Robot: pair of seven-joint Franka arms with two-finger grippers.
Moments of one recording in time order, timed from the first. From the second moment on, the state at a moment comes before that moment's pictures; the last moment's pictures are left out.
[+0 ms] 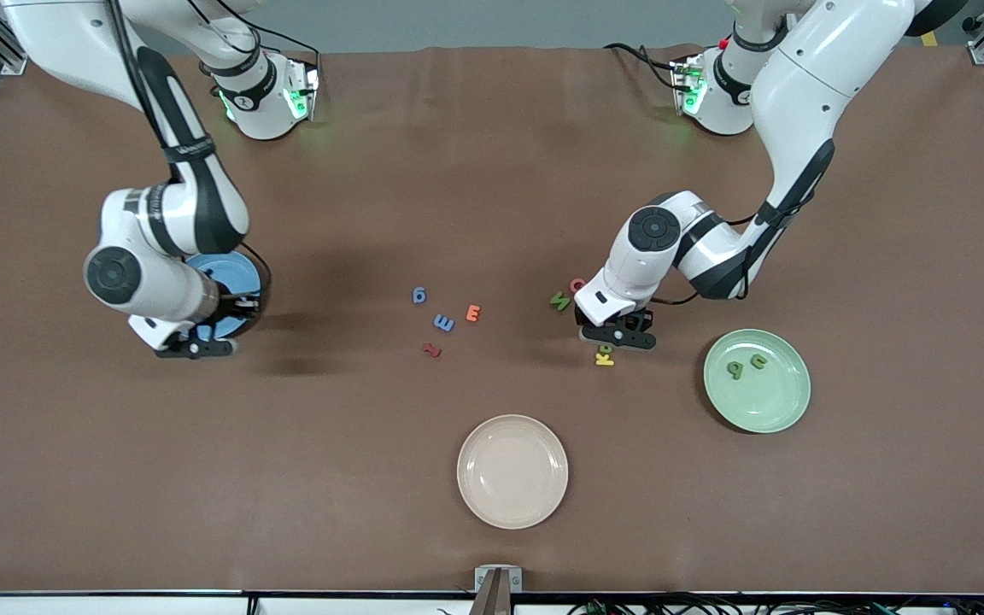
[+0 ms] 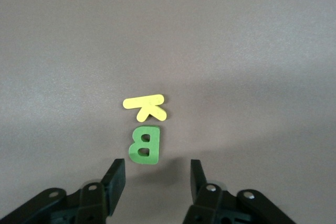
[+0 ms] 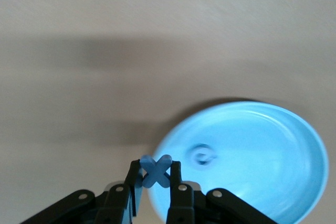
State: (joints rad) left arm -0.05 0.60 -0.49 -2.01 0.57 2.61 -0.73; right arm 0.14 0.28 -0.09 -2.19 0.03 2.28 -0.05
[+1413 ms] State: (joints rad) left arm -0.04 0.65 -0.48 -1.98 0.57 2.61 -0.67; right arm 0.34 0.22 -0.04 -2.27 0.05 2.44 0.37
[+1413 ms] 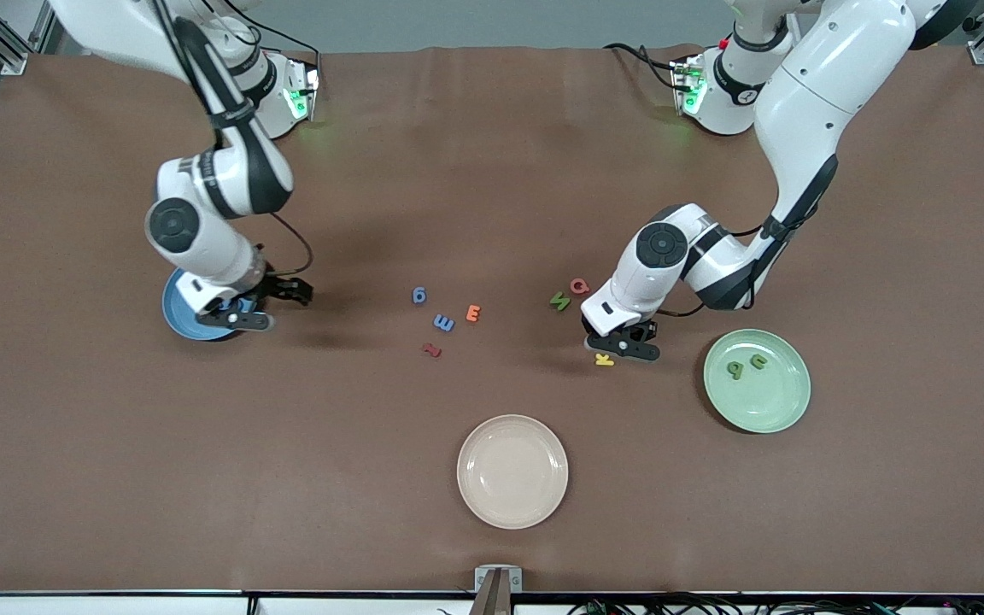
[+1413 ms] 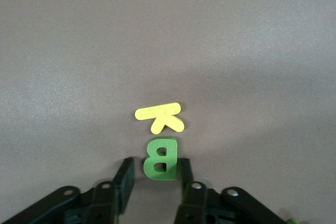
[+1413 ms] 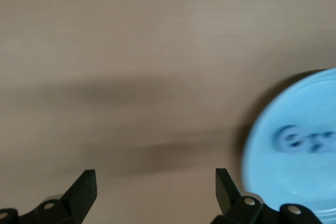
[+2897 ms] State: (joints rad) left arm 0.76 0.52 -0.85 -2.13 0.58 2.53 -0.19; right arm 0.71 0.66 -0.04 -1.77 0.06 2.44 0.97
